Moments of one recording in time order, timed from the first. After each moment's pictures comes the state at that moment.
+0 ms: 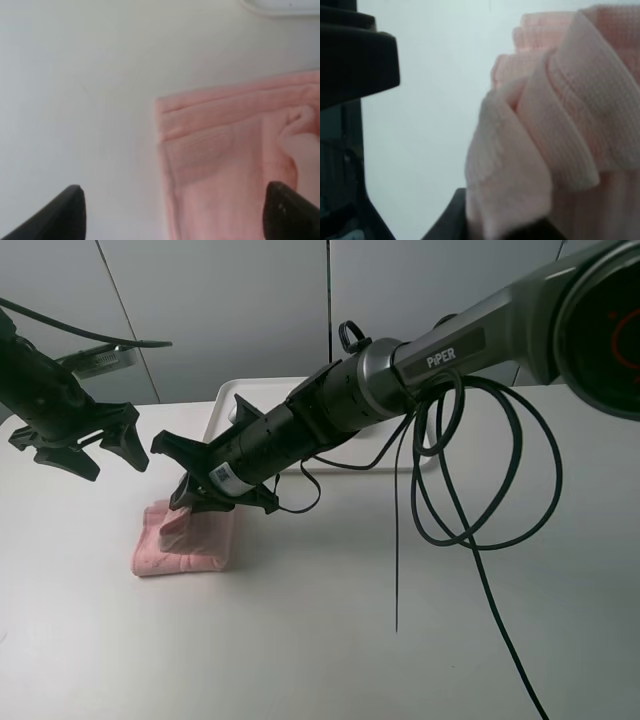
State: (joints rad) left arm 0.00 1.87 -1.21 -0.32 0.87 0.21; right arm 0.77 2.28 -1.46 1.45 0.60 -0.50
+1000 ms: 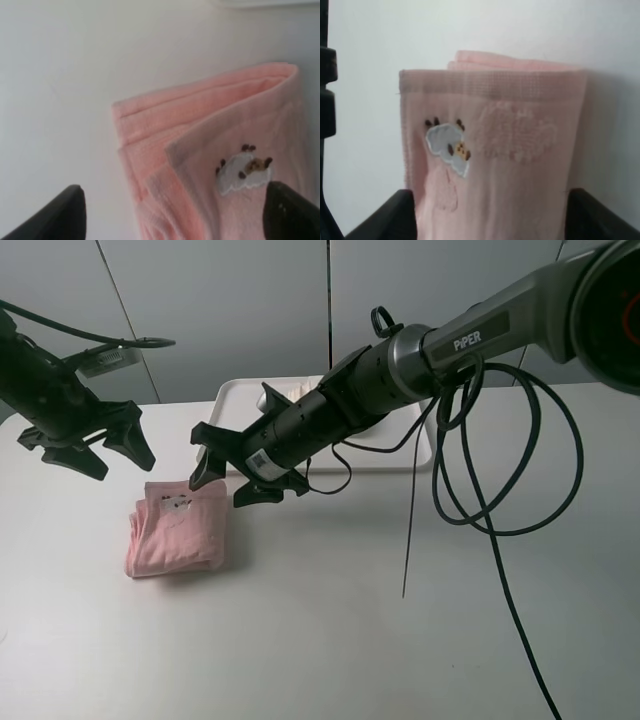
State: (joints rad) left arm 0.00 1.87 -1.21 -0.38 0.89 0.29; right arm 0.67 2.28 -1.46 1.30 0.63 -0.50
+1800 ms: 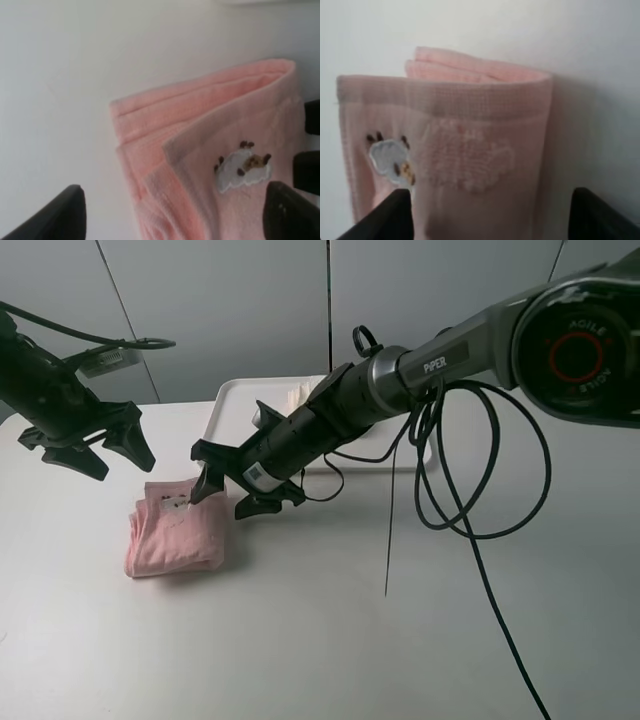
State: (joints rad) left arm 0.00 1.87 -1.21 -0.38 0.90 0.31; right arm 0.67 2.40 -1.56 1.23 0.66 -0.43
